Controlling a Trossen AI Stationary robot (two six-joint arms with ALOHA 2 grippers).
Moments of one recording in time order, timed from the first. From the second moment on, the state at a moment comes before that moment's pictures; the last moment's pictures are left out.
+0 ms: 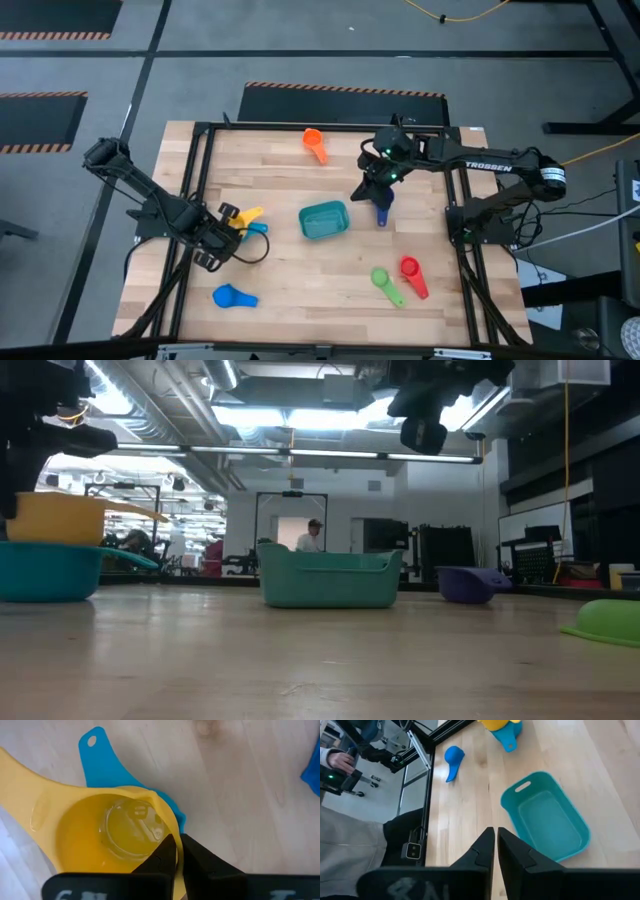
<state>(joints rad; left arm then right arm) -0.58 1.12 0.74 -1.03 -0.18 -0.20 -0.24 1.37 1.14 -0.52 -0.55 0.30</state>
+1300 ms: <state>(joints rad) -0.58 1.12 0.74 -1.06 -0.27 -0.31 -0.24 1.37 1.14 -0.52 -0.55 0.30</state>
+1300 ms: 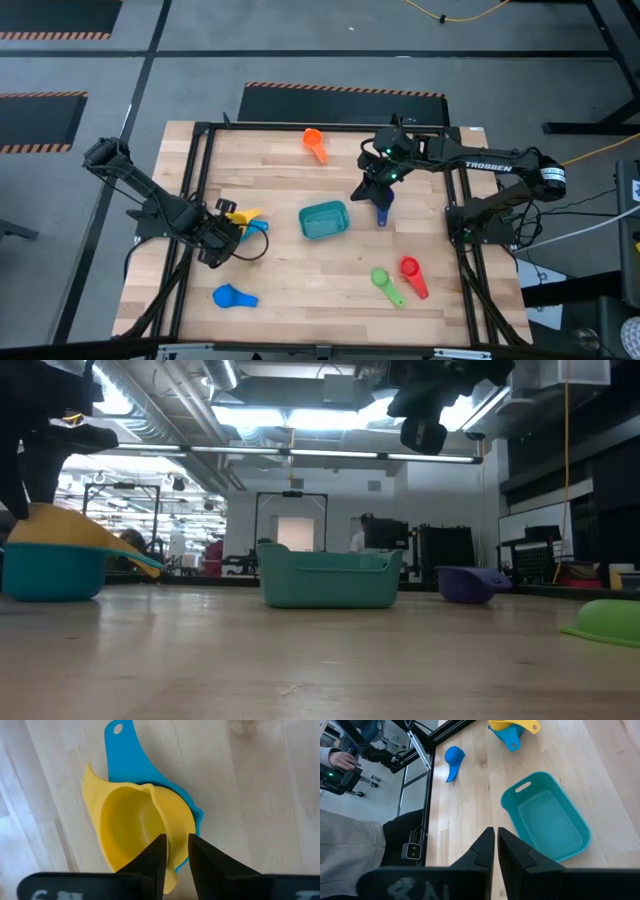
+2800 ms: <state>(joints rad) -0.55 1.11 0.71 -1.09 -0.25 -0.52 -0.24 1.37 1.14 -0.52 -0.55 0.30</state>
